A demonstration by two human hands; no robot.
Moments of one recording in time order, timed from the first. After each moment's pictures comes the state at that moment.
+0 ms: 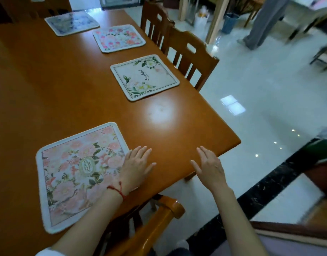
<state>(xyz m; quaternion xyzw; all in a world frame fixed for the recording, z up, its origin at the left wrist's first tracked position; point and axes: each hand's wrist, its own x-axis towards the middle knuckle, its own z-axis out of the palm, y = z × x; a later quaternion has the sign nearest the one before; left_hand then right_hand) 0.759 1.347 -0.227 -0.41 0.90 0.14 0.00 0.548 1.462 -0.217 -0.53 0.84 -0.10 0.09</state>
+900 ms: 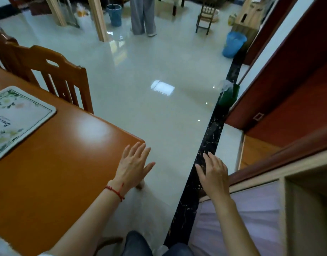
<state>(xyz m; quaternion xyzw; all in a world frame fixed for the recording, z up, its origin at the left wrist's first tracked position) 0.454 1.422 -0.213 -0.12 0.99 0.06 0.05 0.357 1.660 -0.217 -0.21 0.97 -0.12 -0.02</state>
